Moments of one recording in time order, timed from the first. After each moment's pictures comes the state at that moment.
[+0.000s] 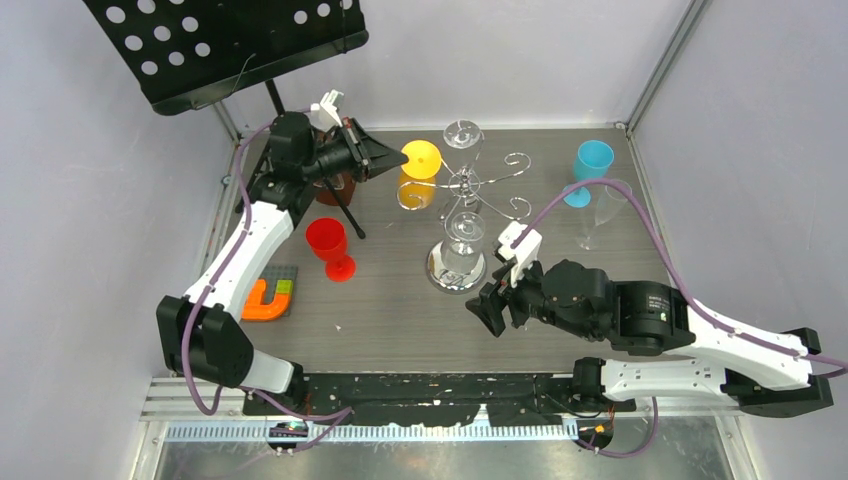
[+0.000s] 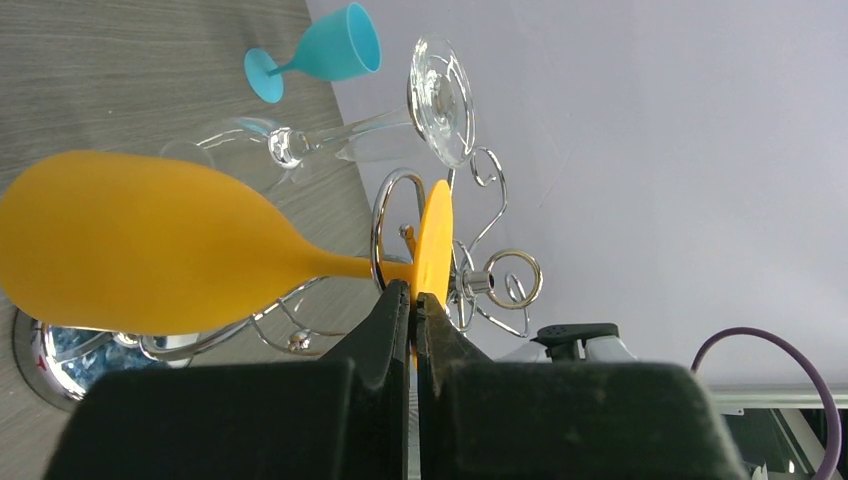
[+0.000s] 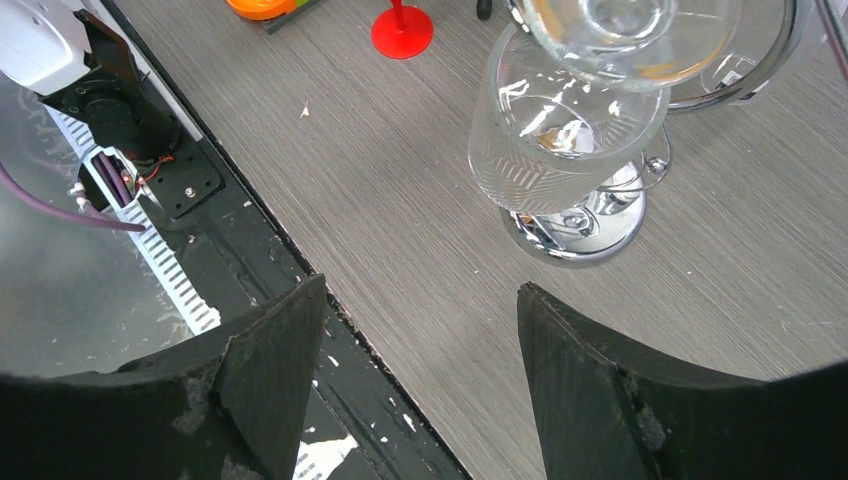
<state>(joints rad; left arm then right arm) -0.27 1.43 1.31 -0.03 0.77 -1.05 1.34 0.83 1.17 -0.79 0.41 0.27</state>
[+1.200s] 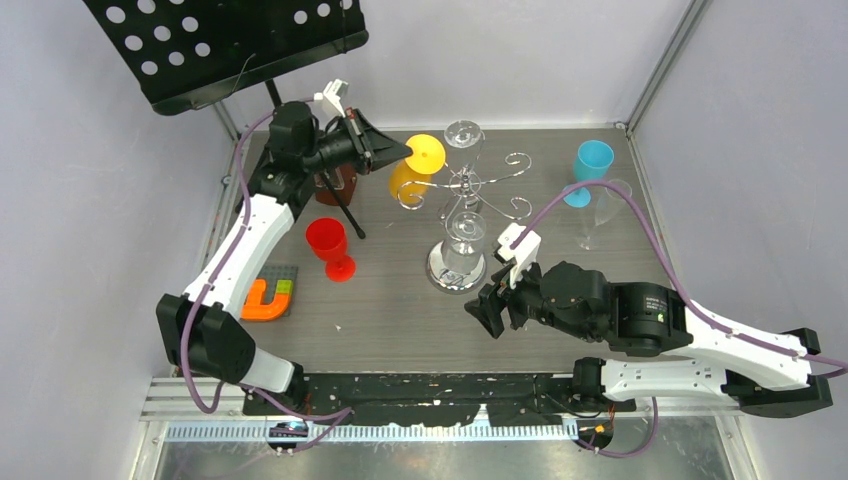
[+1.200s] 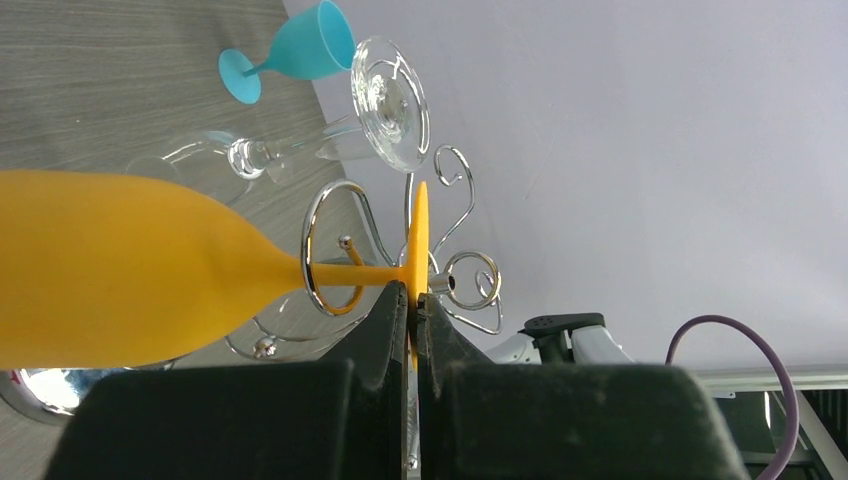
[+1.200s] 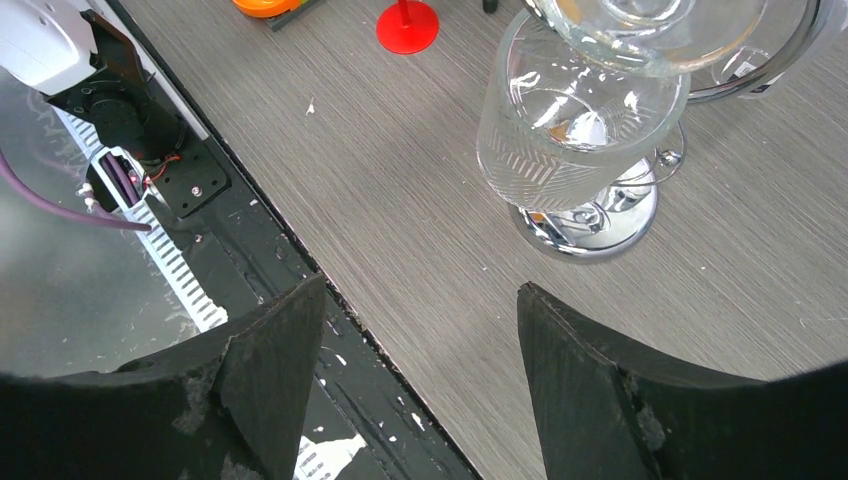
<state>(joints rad) -0.29 1.45 1.40 -0.08 0.78 -1.05 1.34 0.82 1.14 -0.78 0.40 0.29</state>
